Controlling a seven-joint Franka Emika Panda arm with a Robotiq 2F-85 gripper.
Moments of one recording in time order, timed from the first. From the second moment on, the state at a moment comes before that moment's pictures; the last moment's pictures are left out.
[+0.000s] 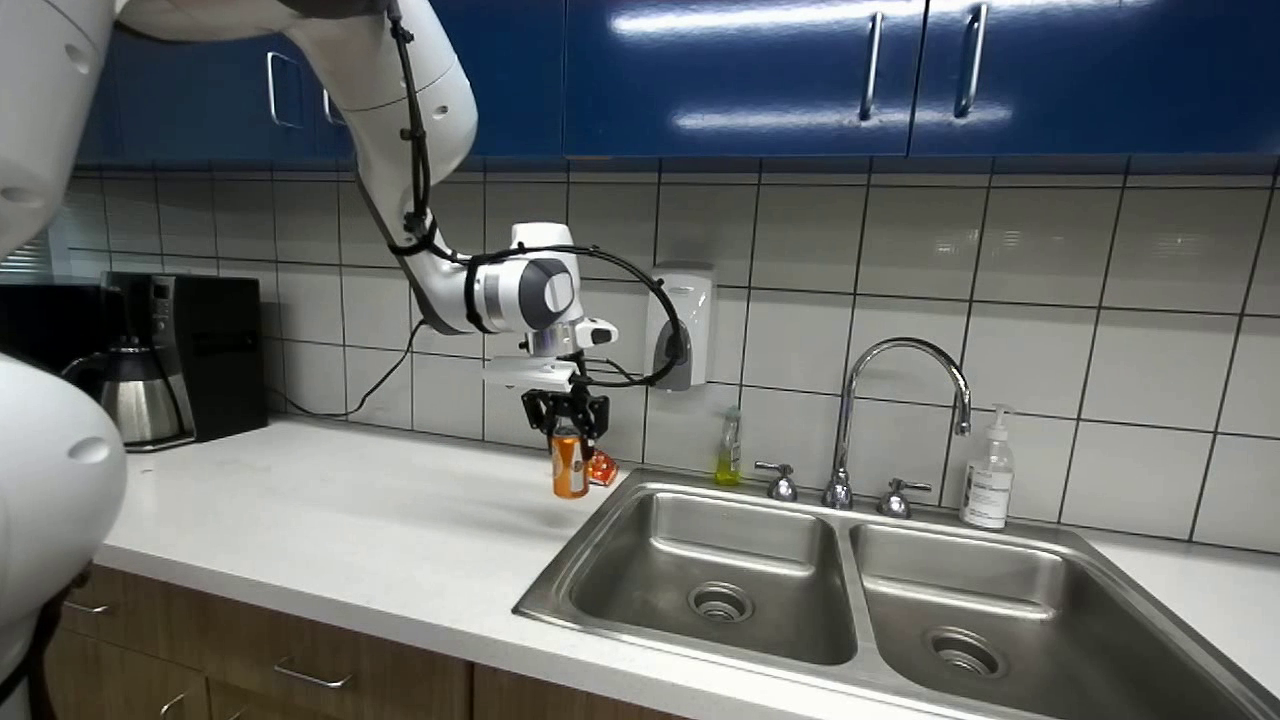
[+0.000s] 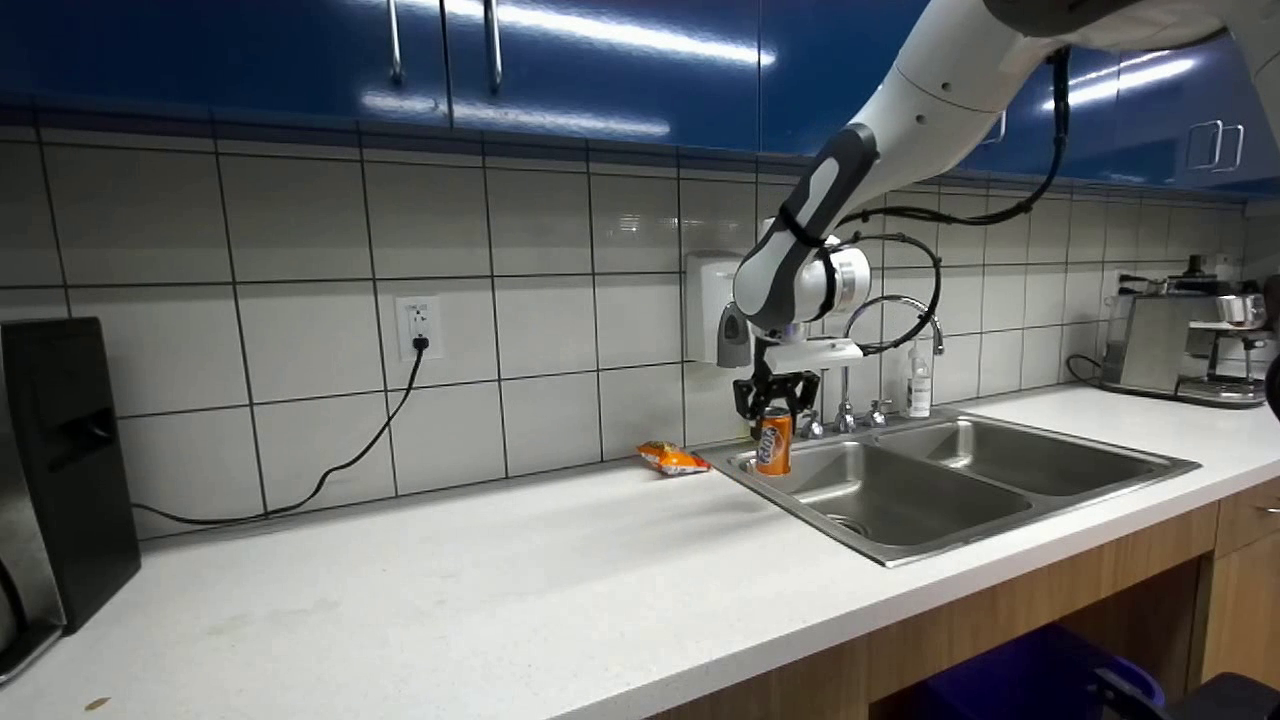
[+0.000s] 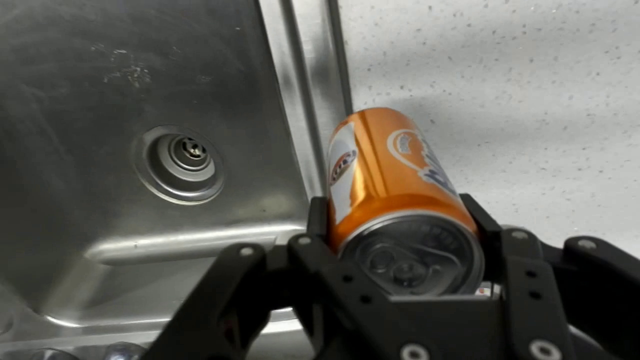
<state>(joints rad) 0.06 0.31 -0.13 -2.04 -0.06 2.59 0.08</state>
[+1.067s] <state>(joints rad) -0.06 0.28 -0.29 -2.15 -0.11 2.68 0.18</state>
